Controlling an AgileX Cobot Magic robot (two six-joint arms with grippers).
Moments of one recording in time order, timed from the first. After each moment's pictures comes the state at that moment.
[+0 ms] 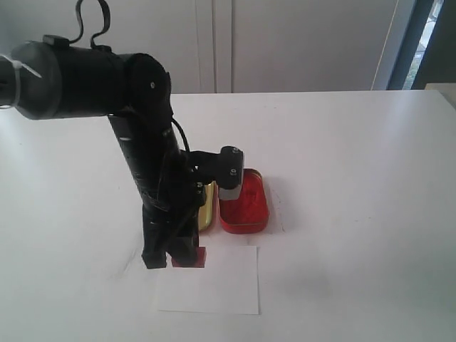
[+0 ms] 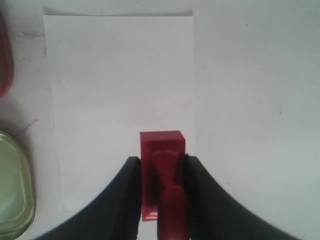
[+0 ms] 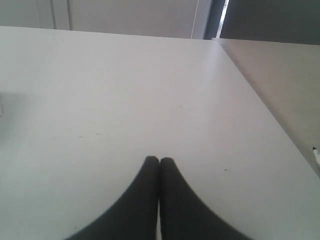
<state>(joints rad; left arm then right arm) -0.71 1.87 -1.39 -0.31 1.14 1.12 -0.10 0.01 -0.01 0.01 0.36 -0.07</state>
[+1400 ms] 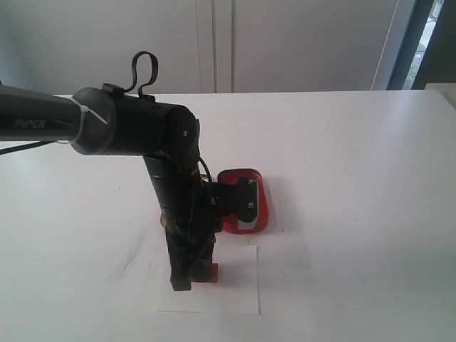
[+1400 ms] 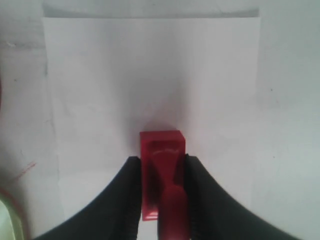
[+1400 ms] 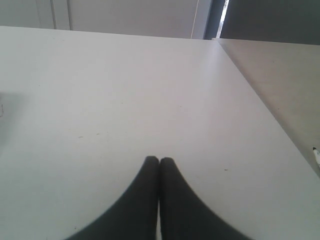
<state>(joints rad) -0.76 2.01 -1.39 -0.27 0.97 1.09 -0.10 0.01 -0.01 0.01 0.36 -0.07</state>
